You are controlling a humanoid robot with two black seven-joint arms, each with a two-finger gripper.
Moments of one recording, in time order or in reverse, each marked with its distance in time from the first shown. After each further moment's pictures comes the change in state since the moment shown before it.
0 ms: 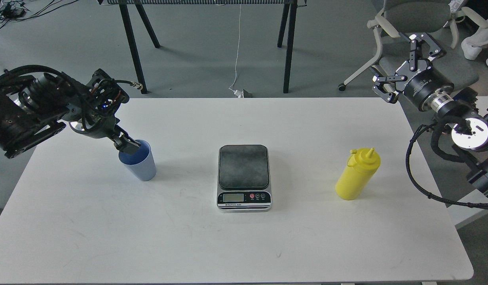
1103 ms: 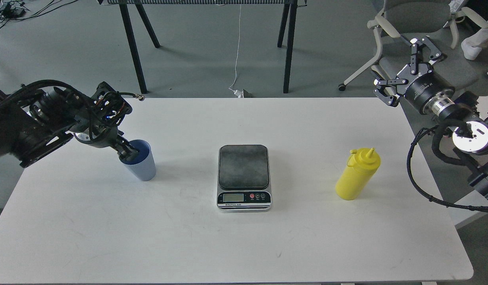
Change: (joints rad) left arm 0.068 -0.064 0.004 0.115 0.000 0.023 0.000; right arm -0.016 -0.006 0.003 0.003 0.000 0.000 0.000
